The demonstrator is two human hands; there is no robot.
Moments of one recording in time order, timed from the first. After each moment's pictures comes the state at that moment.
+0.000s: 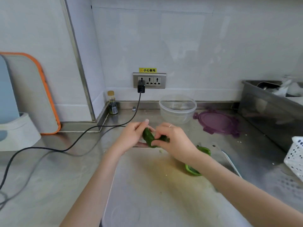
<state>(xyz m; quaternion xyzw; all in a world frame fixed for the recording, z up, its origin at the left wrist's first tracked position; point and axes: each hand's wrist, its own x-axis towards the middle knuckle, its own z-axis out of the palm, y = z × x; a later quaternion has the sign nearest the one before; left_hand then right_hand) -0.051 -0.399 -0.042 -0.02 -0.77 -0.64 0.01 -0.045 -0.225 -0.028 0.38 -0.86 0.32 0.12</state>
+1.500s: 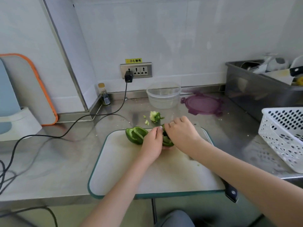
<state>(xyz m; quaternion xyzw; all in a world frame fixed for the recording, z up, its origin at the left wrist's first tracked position) 0.009 -0.270 -0.089 0.03 -0.80 -0.60 0.07 -0.017 -0.155 -0.049 0.30 -0.91 -0.22 0.17</state>
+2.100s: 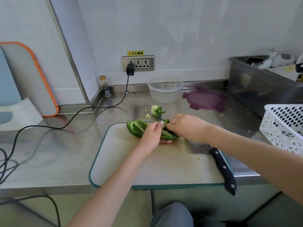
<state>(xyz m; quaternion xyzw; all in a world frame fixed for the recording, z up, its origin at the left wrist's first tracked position) 0.008 -0.273 -0.082 0.04 -0.72 -0.69 0.00 -0.036 -0.127 -0.043 0.48 -0.86 -0.15 0.11</state>
